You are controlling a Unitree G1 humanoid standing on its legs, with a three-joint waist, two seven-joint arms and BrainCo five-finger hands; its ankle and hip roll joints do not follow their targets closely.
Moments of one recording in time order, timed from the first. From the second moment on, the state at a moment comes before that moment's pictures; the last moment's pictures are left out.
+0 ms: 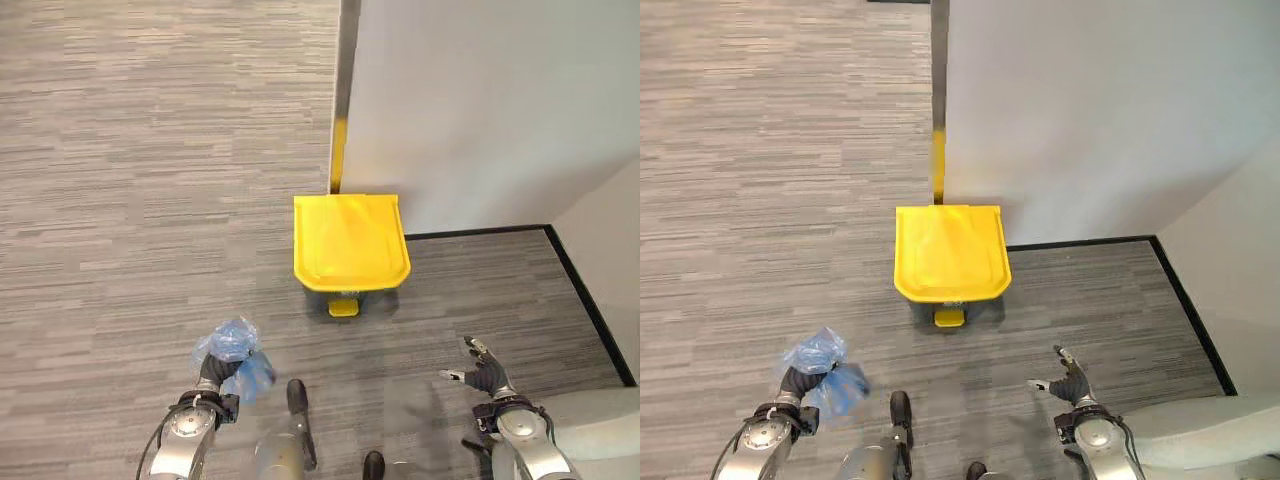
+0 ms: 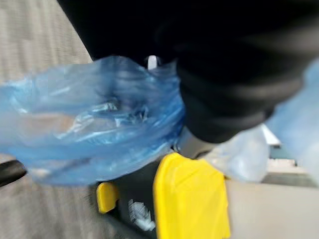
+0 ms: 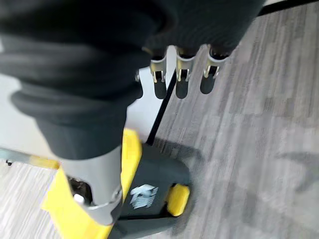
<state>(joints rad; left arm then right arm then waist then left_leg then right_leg) 0.09 0.38 -0.08 0.40 -0.18 -0.07 0.08 0.07 -0.35 0.13 0.46 -0.04 -0.03 -0.12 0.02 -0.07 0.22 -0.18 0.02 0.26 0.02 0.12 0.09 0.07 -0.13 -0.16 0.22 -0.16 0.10</state>
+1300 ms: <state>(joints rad) 0.14 0.34 -0.08 0.40 -0.18 -0.06 0.08 0.11 -0.38 0.08 0.47 -0.02 -0.02 -0.13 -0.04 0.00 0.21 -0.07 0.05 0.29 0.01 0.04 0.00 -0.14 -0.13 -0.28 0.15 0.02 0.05</state>
